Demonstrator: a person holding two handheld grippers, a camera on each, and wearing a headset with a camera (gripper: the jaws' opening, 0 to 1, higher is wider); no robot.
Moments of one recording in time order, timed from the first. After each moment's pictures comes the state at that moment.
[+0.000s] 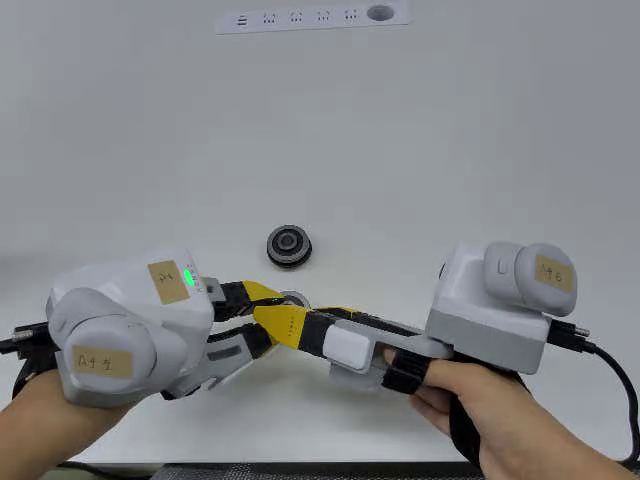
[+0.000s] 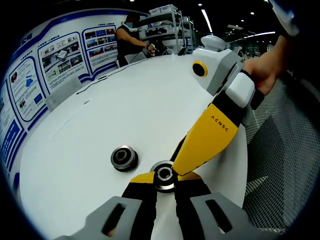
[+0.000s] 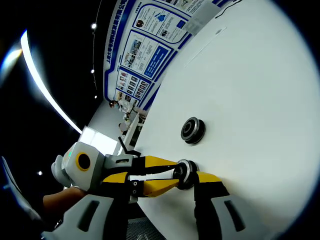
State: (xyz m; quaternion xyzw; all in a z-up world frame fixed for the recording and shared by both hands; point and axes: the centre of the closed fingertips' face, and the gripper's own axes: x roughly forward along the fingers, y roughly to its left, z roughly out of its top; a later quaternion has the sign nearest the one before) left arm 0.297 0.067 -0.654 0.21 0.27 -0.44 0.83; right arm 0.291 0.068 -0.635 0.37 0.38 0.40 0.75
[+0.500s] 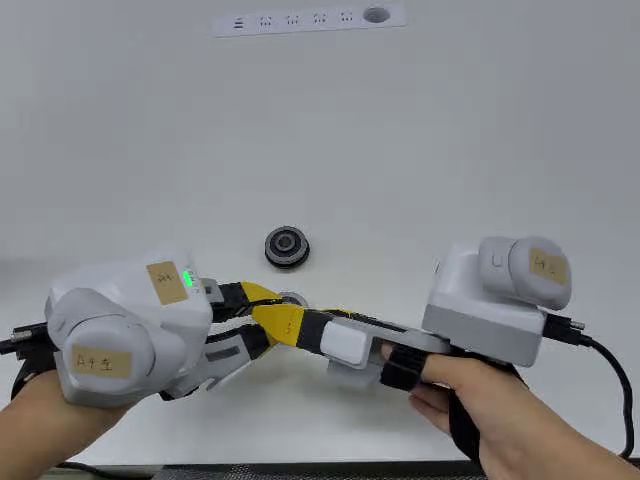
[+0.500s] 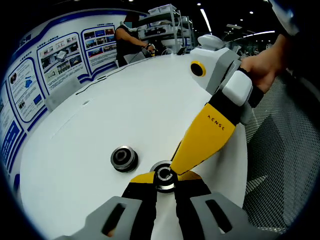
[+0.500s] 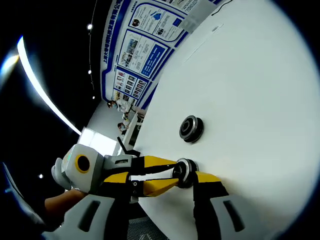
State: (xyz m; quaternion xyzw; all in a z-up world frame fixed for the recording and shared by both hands) left arm 0.297 0.067 -0.653 0.22 0.27 -0.44 0.83; right arm 0.292 0.068 -0.637 0.37 0.39 0.39 0.74
